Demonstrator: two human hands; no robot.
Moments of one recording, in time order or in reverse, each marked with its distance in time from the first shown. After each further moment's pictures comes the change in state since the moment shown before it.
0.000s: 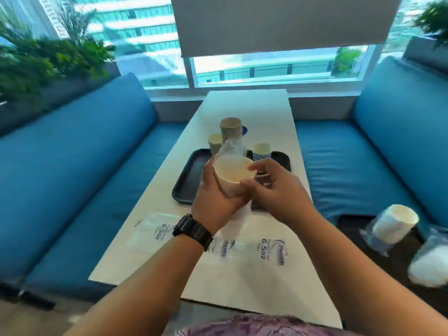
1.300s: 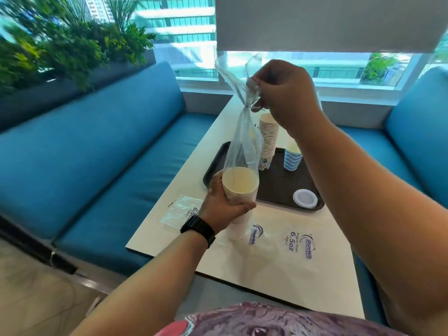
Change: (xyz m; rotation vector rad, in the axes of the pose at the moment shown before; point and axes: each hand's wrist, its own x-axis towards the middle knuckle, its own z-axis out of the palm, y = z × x) left_hand -0.035 -0.063 -0.063 -0.014 -0.026 -0.188; right_hand 0.093 -0.139 0.032 0.049 0.150 -0.264
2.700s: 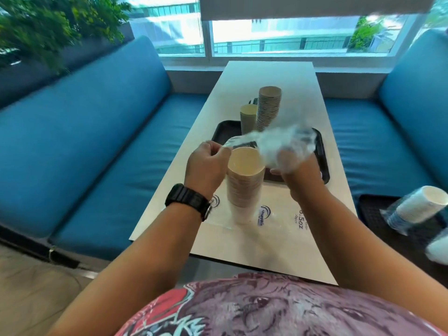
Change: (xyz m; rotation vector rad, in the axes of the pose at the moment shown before) left_hand 0.018 0.050 -0.049 -0.151 0.146 -0.239; right_hand -0.116 0.074 0.043 0.197 0.064 0.523
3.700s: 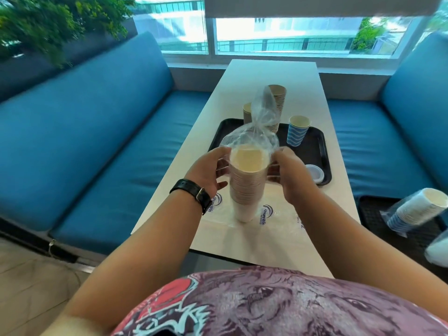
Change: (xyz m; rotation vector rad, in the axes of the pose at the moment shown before) left_hand 0.019 -0.025 0.001 -0.484 -0.293 -0.506; right_hand 0.010 0.026 0.018 0.192 -0.132 0.324
